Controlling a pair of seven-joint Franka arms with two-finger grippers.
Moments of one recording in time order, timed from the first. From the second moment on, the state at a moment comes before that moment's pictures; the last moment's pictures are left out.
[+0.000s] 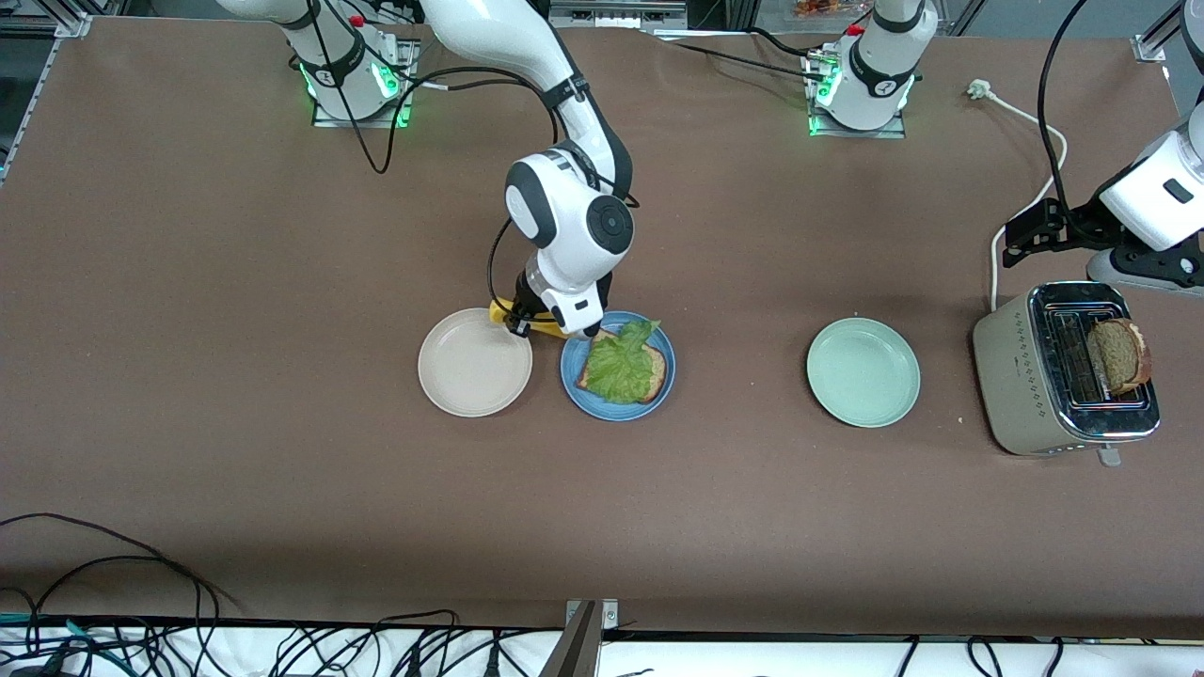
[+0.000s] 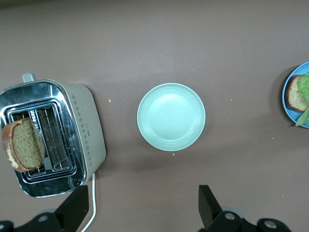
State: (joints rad) left arm -0.01 0.05 -0.01 -1.60 0.00 1.64 0.14; right arm 1.27 0.89 -0.69 -1.41 0.12 1.84 -0.68
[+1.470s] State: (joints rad) left arm -0.01 0.05 -0.01 -1.60 0.00 1.64 0.14; right arm 0.71 0.70 -0.37 -1.36 0.50 1.84 -1.00
